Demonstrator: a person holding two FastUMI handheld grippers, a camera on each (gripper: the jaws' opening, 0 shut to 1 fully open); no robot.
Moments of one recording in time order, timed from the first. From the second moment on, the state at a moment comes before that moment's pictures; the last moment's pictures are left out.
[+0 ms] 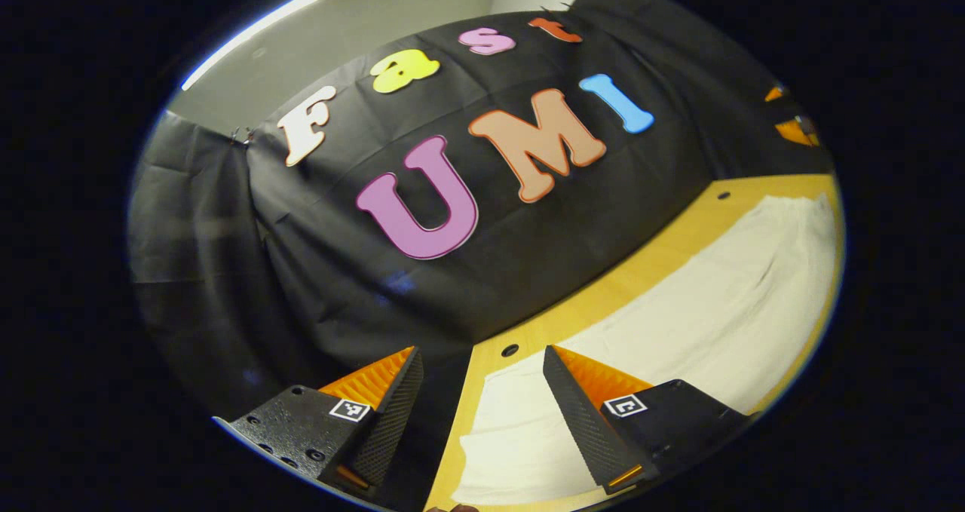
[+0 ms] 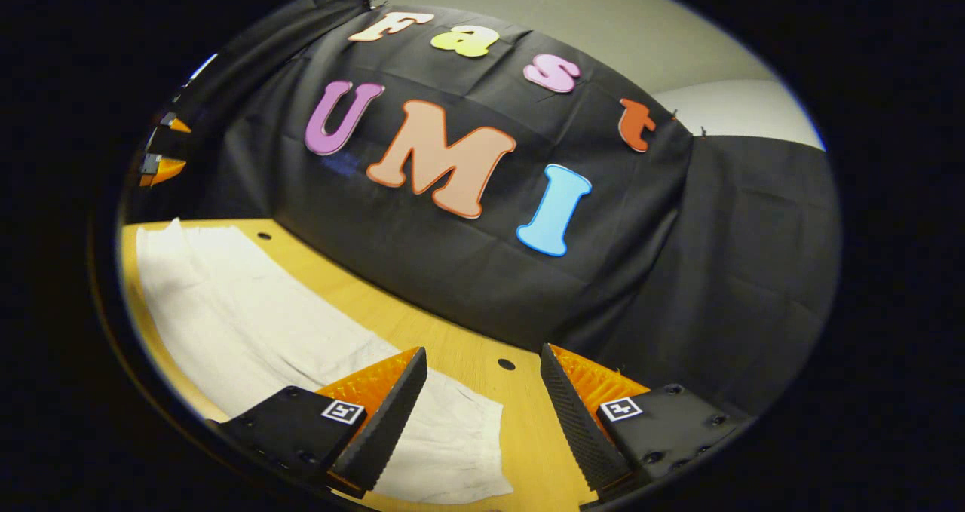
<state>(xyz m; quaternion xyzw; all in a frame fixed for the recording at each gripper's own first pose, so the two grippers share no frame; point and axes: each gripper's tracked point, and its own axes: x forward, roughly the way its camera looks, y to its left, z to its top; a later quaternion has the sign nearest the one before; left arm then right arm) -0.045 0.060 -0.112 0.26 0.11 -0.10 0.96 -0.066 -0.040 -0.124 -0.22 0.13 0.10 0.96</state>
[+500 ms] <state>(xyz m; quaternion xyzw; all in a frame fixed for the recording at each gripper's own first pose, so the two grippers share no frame) -0.110 0.089 -0.243 0.38 0.24 -0.19 0.87 -0.125 -0.034 -0.224 -0.34 0.21 0.21 0.89</state>
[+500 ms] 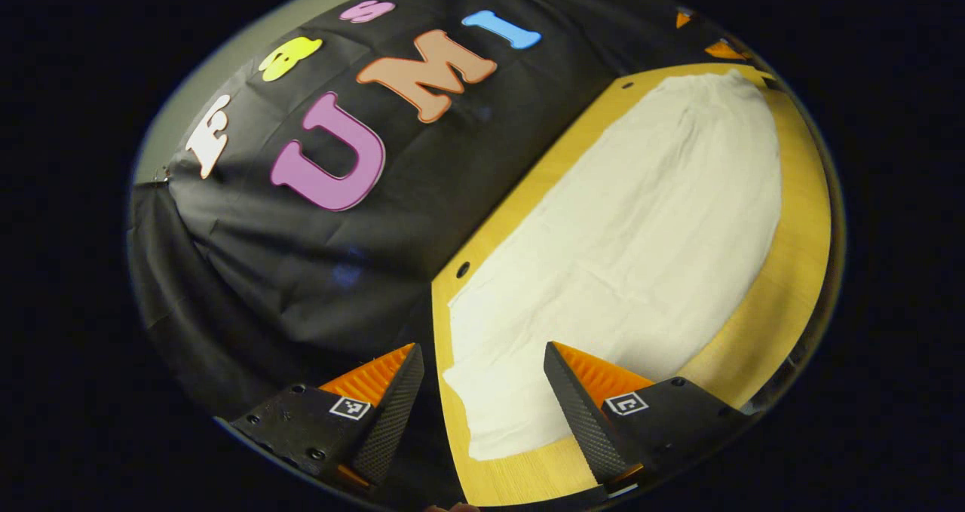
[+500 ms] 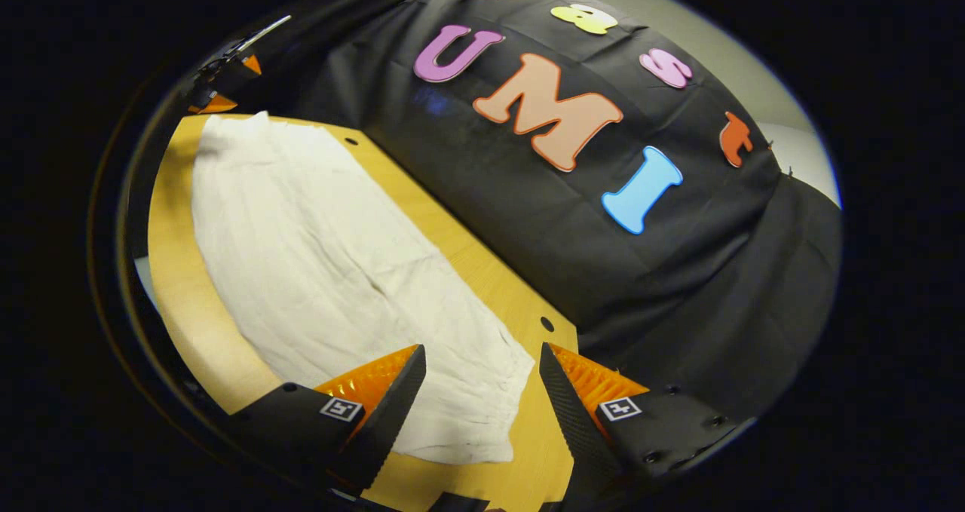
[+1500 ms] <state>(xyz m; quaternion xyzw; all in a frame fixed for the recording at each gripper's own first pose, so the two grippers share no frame) -0.162 0.113 -0.334 0.53 0.32 -0.34 0.71 -0.191 -0.084 -0.329 -0.48 0.32 0.33 0.75</state>
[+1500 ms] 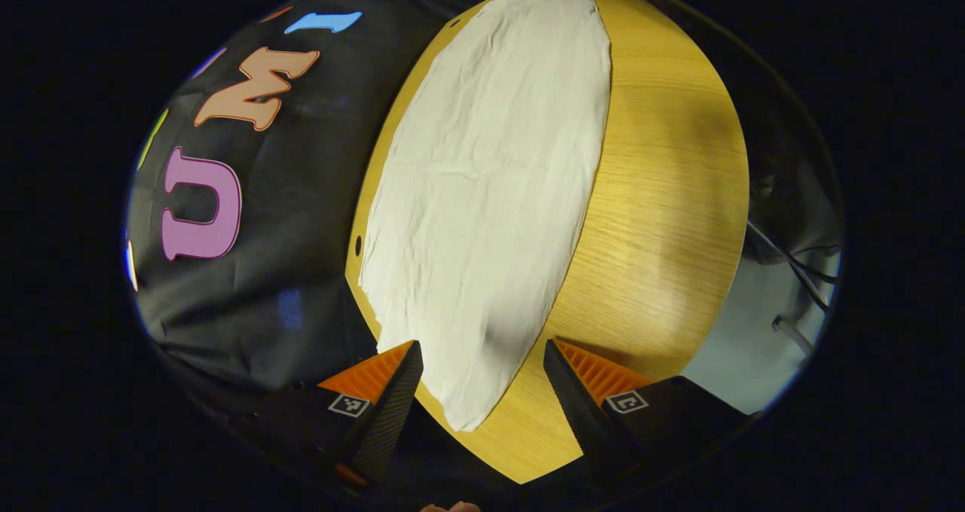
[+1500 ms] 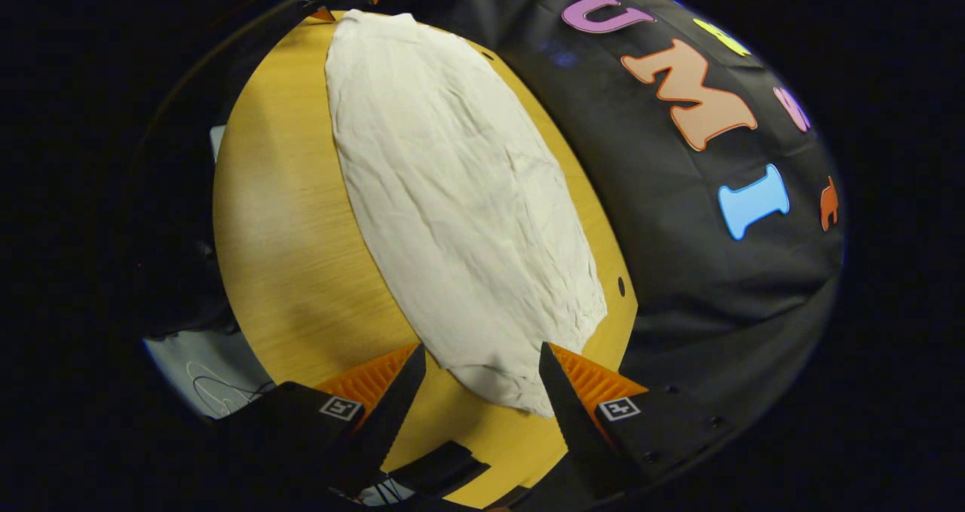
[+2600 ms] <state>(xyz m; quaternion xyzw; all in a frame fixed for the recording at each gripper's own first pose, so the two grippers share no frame) -0.118 0.086 -0.371 0.57 0.31 -0.33 0.69 -0.147 -0.060 -0.373 -0.54 0.30 0.34 0.71</state>
